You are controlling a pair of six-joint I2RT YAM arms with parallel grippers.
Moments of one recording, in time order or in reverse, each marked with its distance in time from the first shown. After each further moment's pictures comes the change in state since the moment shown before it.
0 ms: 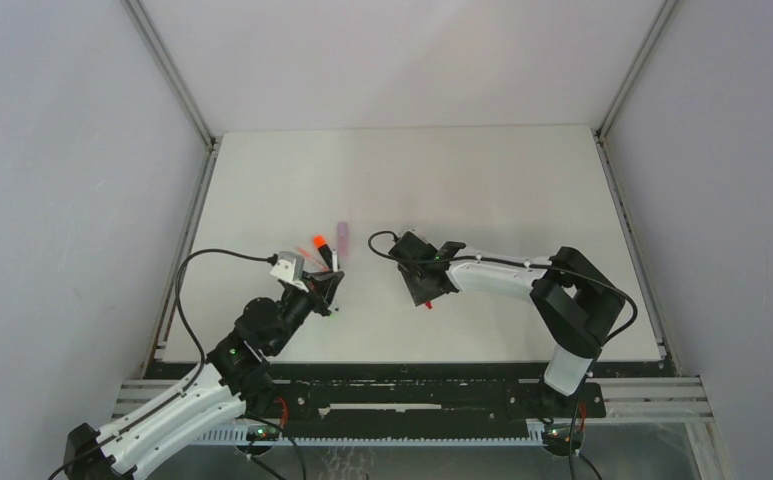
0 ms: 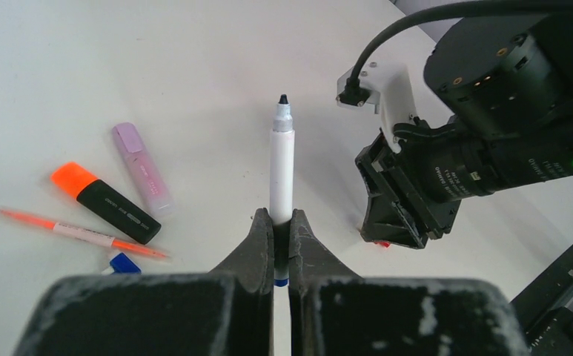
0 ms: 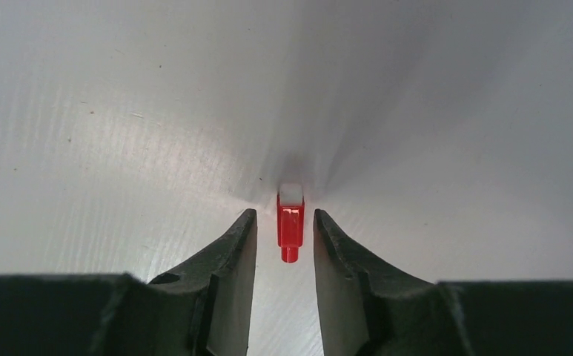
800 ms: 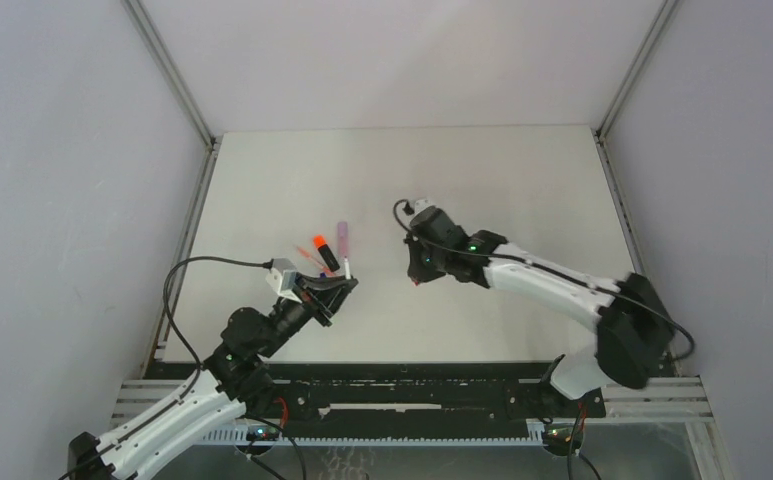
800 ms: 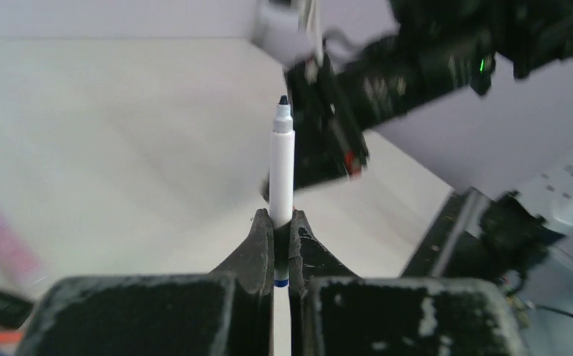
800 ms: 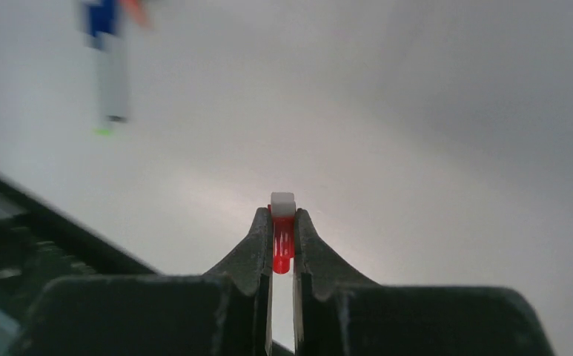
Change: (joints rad) left arm 0.000 -0.089 -0.031 0.126 0.228 -0.064; right arm -0.047 -0.161 0.033 -0.010 -0.091 0.011
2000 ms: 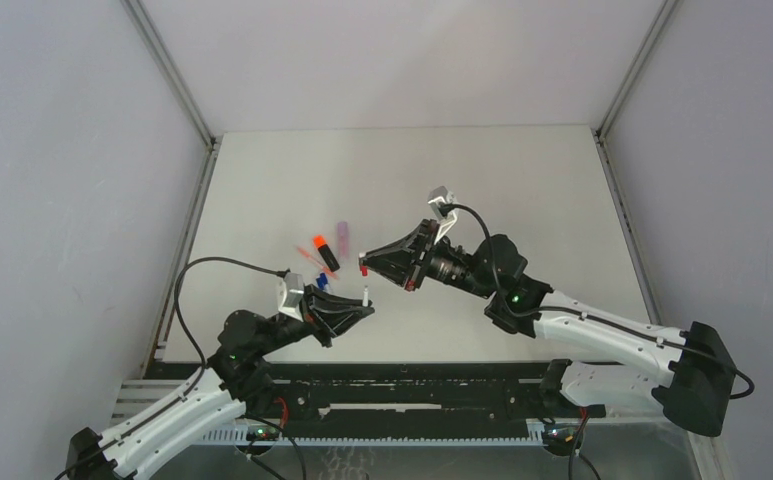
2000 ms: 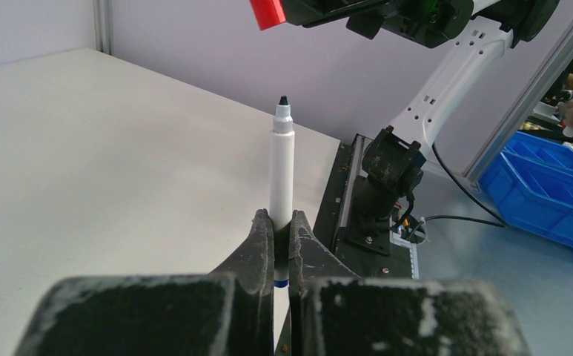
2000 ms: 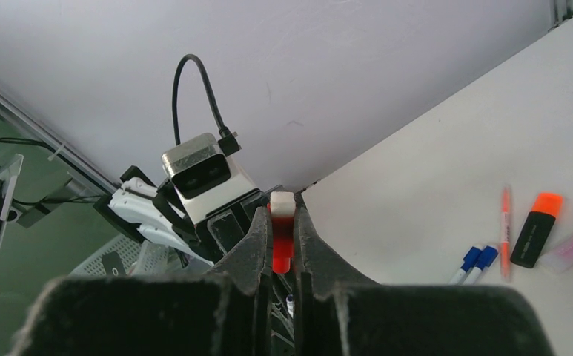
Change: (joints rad) left arm 0.000 0.035 -0.025 0.194 0.454 -0.016; right arm 0.143 -0.451 -0.317 1.051 -0.354 0.199
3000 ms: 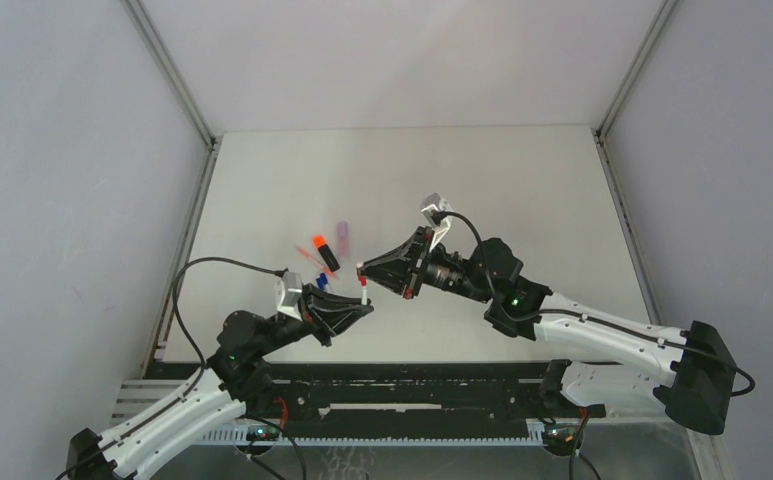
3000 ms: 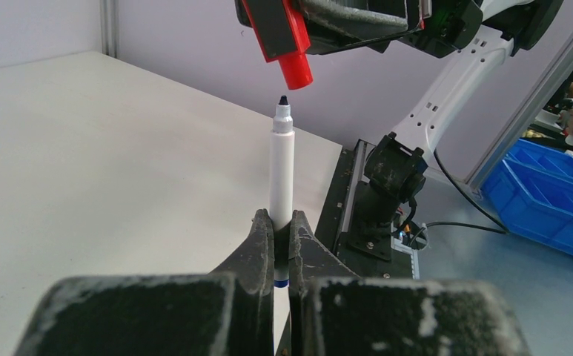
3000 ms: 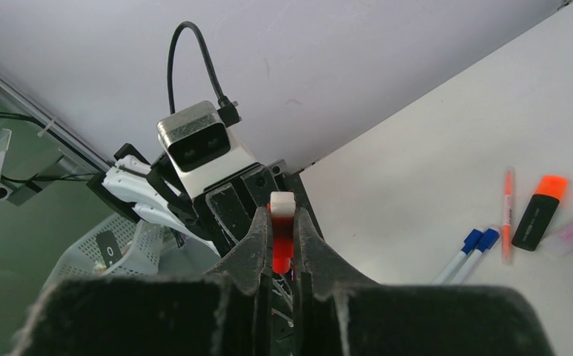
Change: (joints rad) left arm 0.000 -0.008 0.000 0.001 -0.015 -0.009; right arm 0.035 -0.009 -0.001 -0.052 -0.001 -0.040
